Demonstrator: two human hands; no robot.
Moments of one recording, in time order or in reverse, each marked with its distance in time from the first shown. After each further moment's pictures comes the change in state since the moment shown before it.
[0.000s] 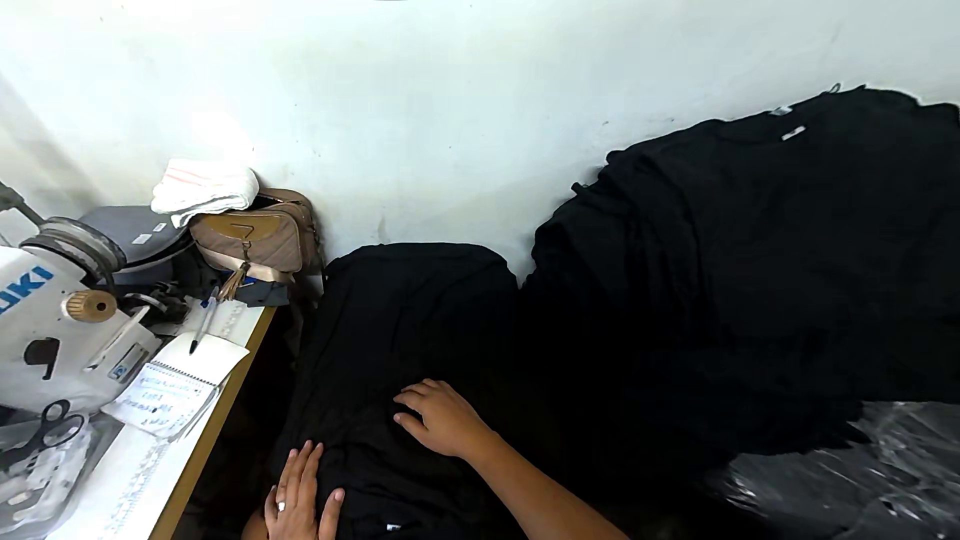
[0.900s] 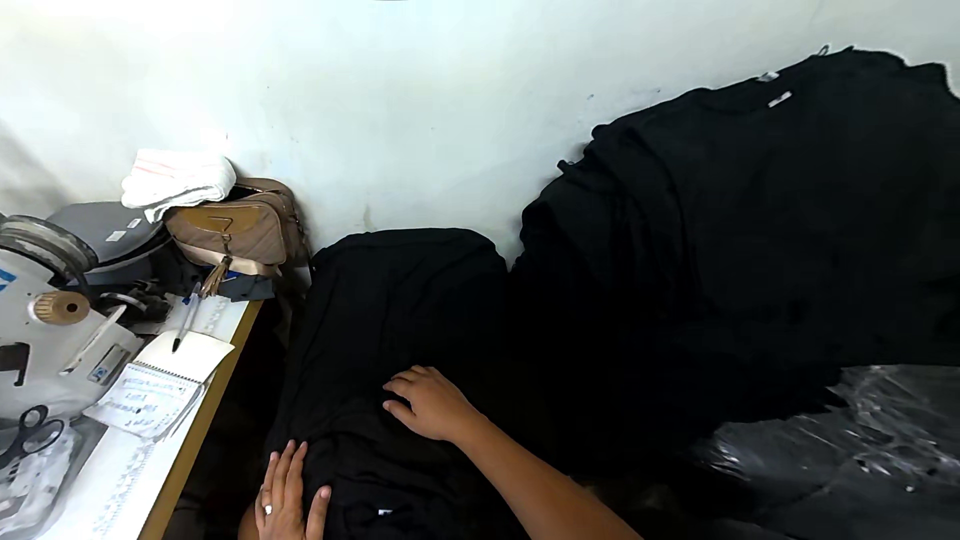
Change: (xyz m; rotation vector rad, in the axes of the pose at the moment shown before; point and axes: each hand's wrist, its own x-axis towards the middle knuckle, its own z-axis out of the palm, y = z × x) left_hand -0.008 -0.007 -0.002 -0.014 0.051 0.037; right_hand -0.001 -0.003 -0.001 0.000 0.010 -0.009
